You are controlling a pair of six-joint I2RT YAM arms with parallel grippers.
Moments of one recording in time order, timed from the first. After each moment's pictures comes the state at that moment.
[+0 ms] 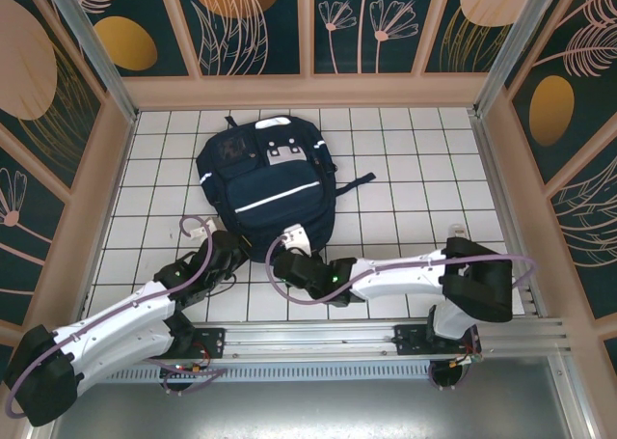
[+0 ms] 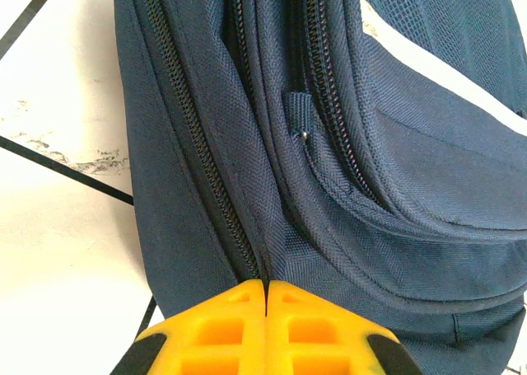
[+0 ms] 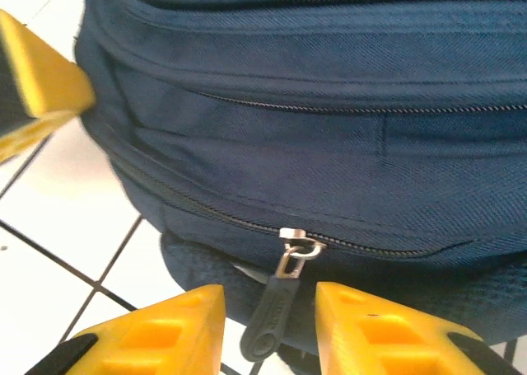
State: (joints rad) left arm -0.77 0.83 0.35 -0.25 -0.29 -1.26; right arm 1.34 1.59 0.86 -0.10 0.53 0.67
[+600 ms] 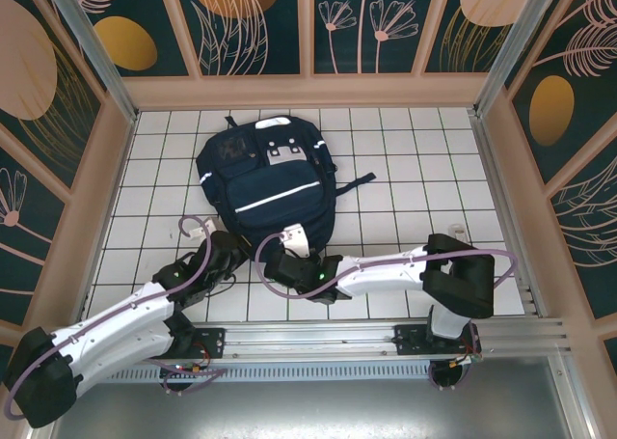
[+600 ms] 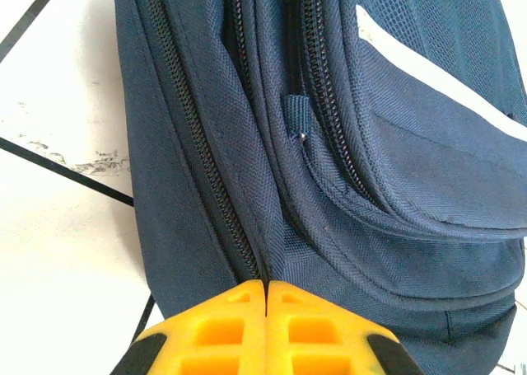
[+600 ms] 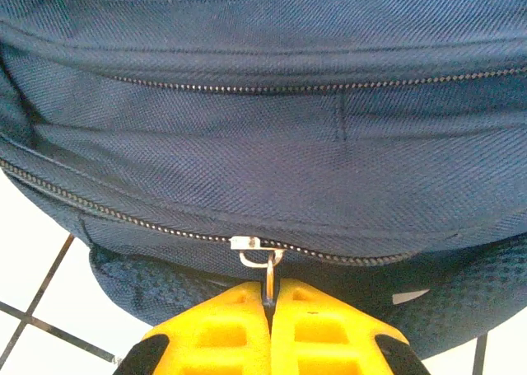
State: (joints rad) left arm -0.77 0.80 0.35 -0.26 -0.30 -1.26; right arm 1.34 1.67 0.93 -0.22 0.60 0.76
